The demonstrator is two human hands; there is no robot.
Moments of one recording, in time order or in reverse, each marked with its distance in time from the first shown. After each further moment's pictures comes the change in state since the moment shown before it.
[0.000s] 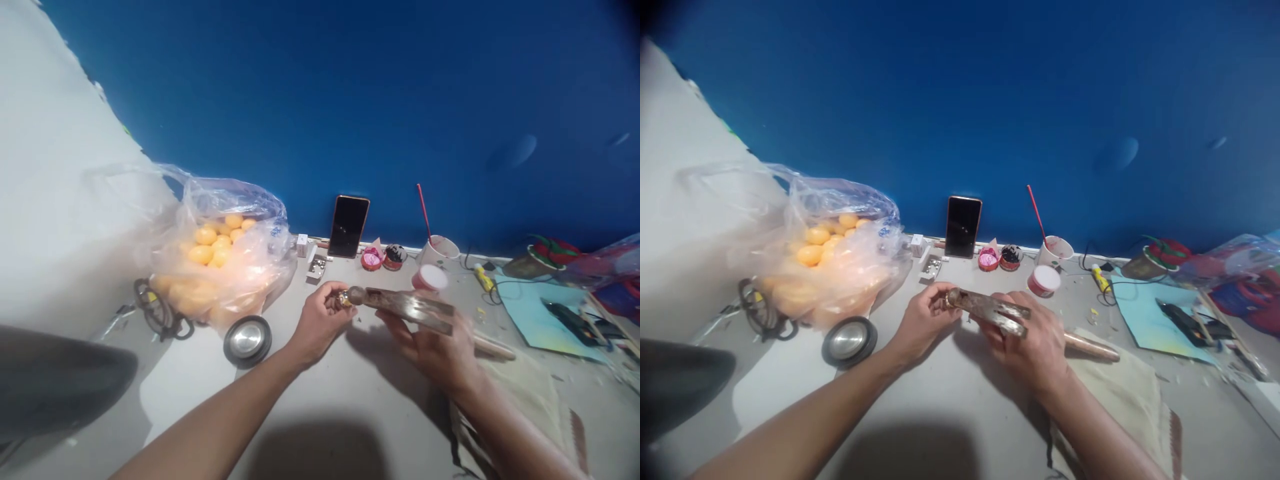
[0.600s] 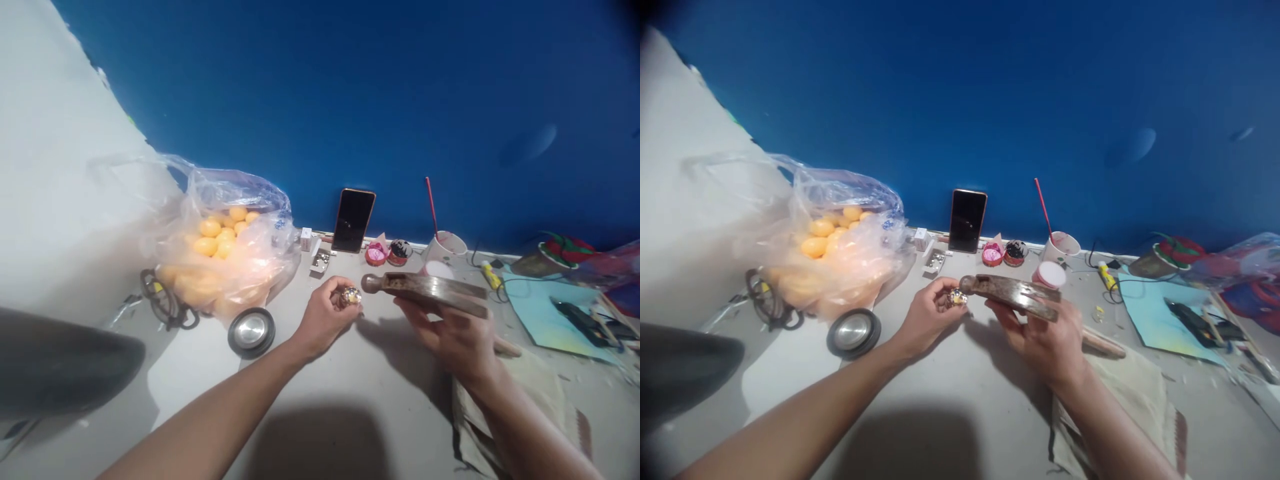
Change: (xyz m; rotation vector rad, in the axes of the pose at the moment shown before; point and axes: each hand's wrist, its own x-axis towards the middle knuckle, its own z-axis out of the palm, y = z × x) left_hand -0.001 -0.003 0.000 0.129 -0.023 0.034; right_hand -0.001 0.017 0.002 -0.074 0.105 -0.005
